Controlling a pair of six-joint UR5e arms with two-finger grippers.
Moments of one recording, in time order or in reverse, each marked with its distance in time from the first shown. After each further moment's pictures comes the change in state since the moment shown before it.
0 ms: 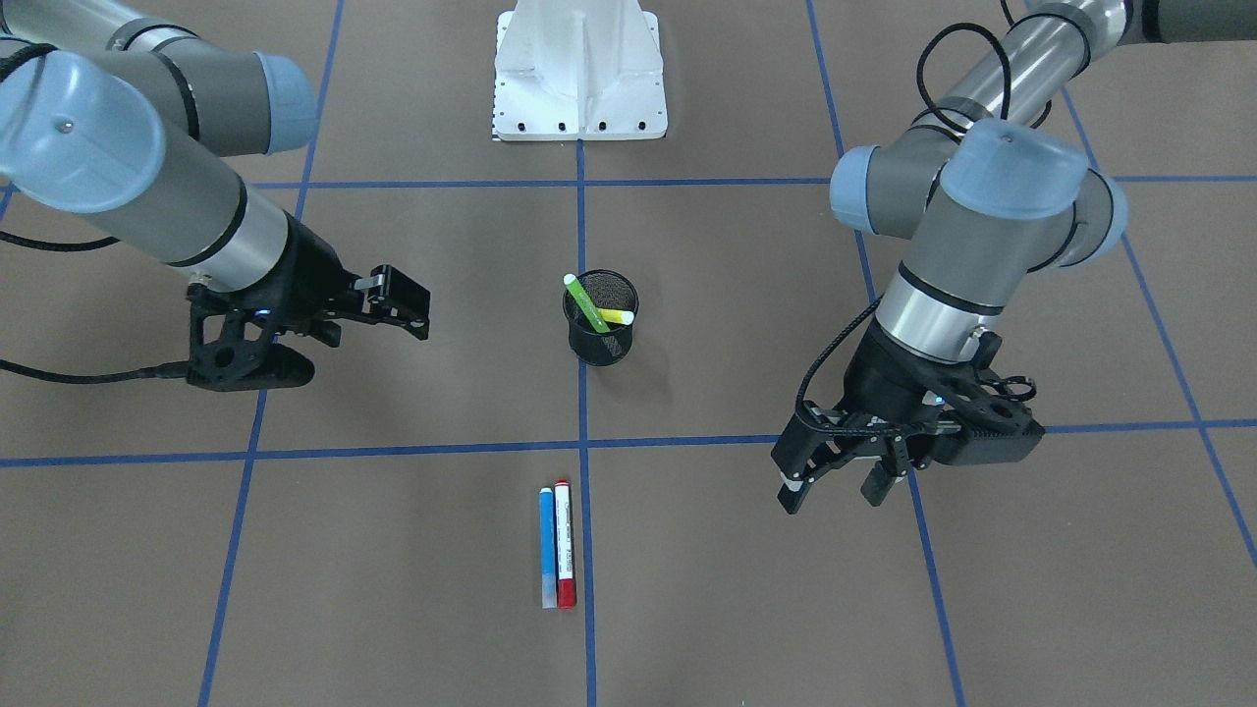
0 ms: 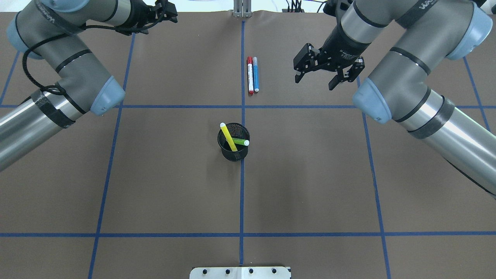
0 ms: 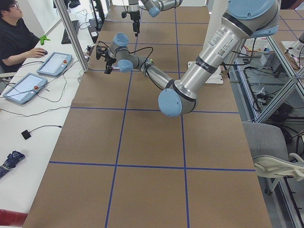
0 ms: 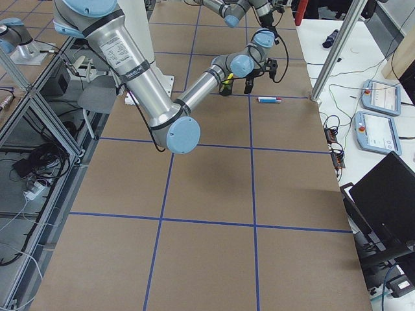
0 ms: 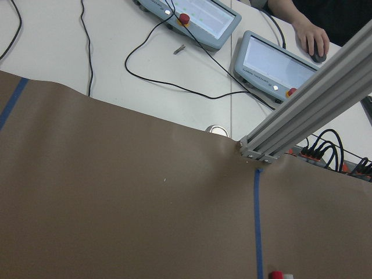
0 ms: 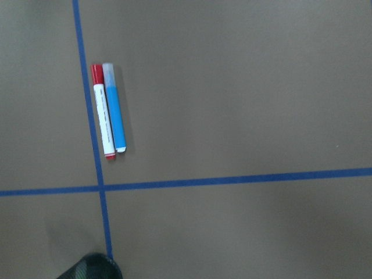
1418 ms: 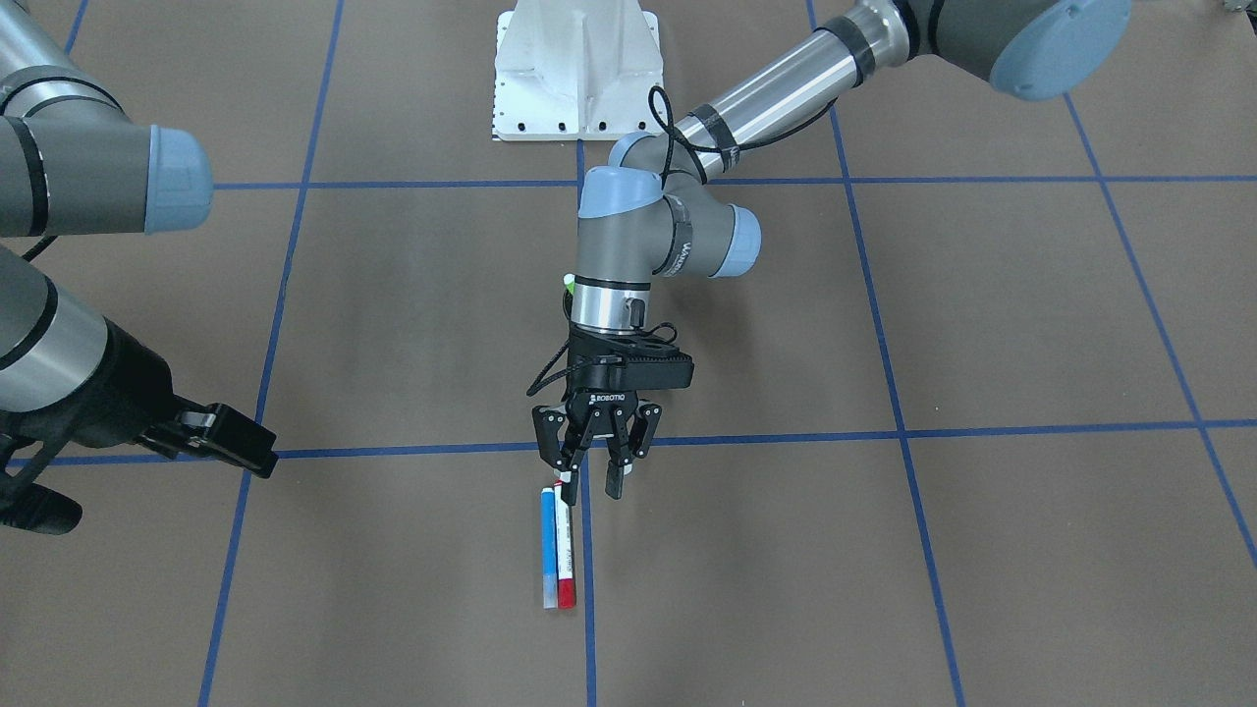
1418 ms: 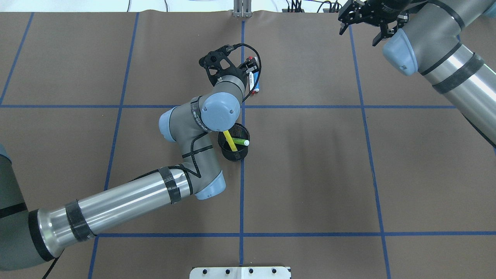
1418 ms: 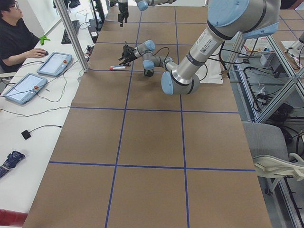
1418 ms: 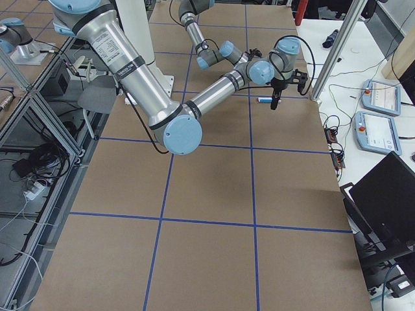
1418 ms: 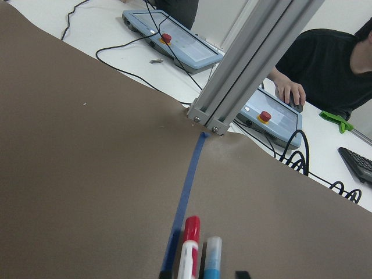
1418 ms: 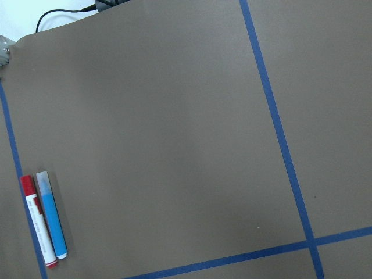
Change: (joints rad) left arm 0.420 -0.283 0.384 -0.182 0.794 -0.308; right arm 0.203 0.021 -0.166 0.011 -0.111 0.030
